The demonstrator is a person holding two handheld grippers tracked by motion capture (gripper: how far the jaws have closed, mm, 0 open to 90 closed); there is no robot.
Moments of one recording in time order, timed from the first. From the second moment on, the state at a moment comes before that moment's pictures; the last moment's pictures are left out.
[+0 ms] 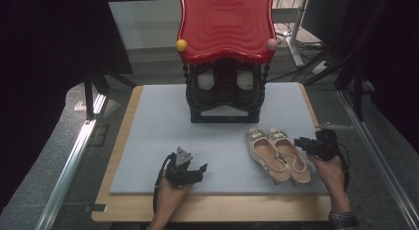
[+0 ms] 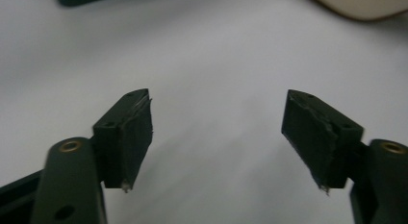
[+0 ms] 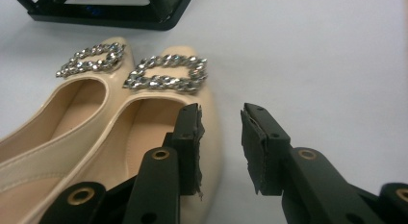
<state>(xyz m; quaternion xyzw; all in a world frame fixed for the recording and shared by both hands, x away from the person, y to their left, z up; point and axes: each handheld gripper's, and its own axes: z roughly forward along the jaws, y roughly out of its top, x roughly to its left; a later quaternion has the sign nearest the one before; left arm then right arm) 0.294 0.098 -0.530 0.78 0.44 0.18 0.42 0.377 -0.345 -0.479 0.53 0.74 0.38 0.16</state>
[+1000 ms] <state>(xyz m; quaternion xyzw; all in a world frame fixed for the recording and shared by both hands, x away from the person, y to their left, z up) 0.380 -0.049 -0.519 0.79 0.40 0.12 0.45 0.337 -0.381 -0.529 0.52 0.73 0.36 0.26</state>
